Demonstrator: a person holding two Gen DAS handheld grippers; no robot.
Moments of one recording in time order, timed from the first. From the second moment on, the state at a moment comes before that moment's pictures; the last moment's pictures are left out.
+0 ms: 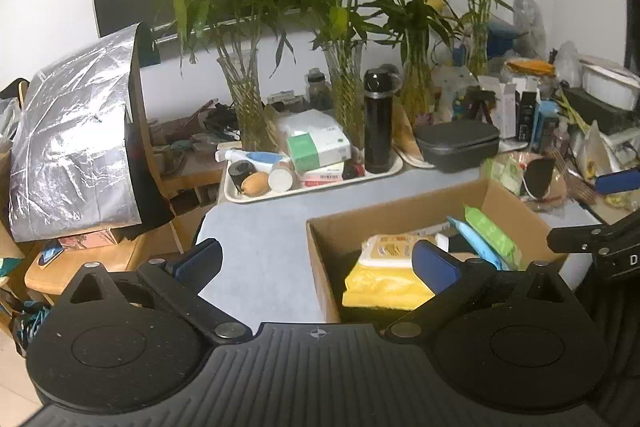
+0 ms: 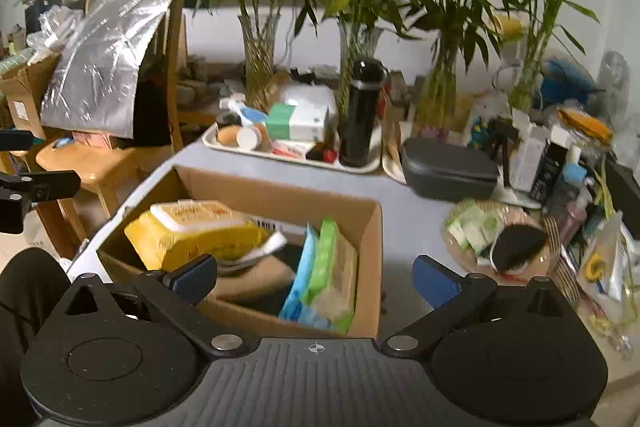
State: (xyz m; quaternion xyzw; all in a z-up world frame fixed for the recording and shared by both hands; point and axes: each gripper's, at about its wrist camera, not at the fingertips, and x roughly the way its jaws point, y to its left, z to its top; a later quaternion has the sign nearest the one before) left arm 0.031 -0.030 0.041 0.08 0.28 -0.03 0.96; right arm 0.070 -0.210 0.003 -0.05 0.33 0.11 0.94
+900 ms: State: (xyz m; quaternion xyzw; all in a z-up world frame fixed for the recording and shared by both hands) left arm 0.031 -0.029 -0.005 0.06 0.41 -0.03 0.91; right arm 0.067 -0.201 -0.036 -0.08 0.43 0.09 0.90
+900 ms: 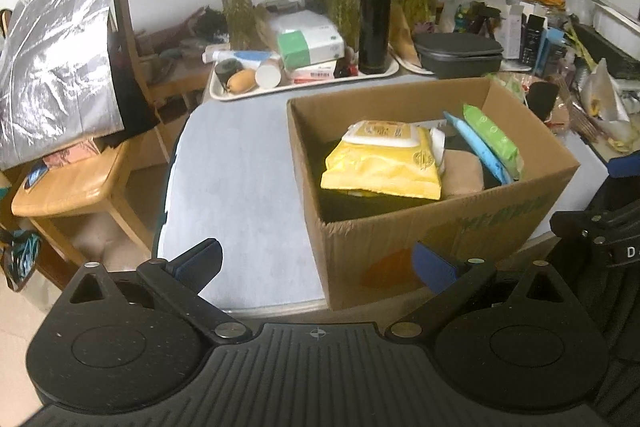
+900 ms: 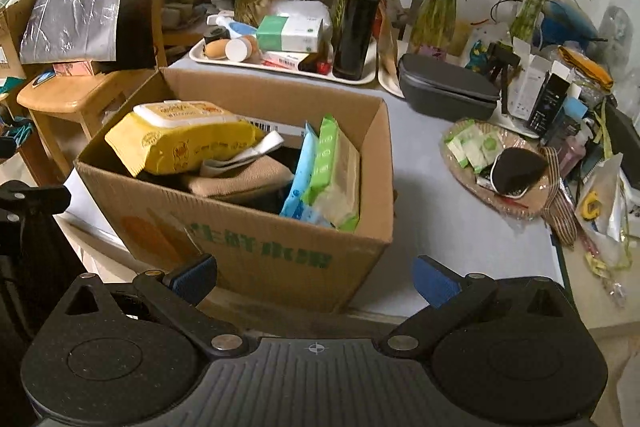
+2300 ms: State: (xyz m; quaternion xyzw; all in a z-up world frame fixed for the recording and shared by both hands) left arm 0.039 -0.028 -0.013 0.04 0.44 -0.06 0.90; right arm 0.072 -0.220 -0.033 -0.06 0.43 0.12 0.89
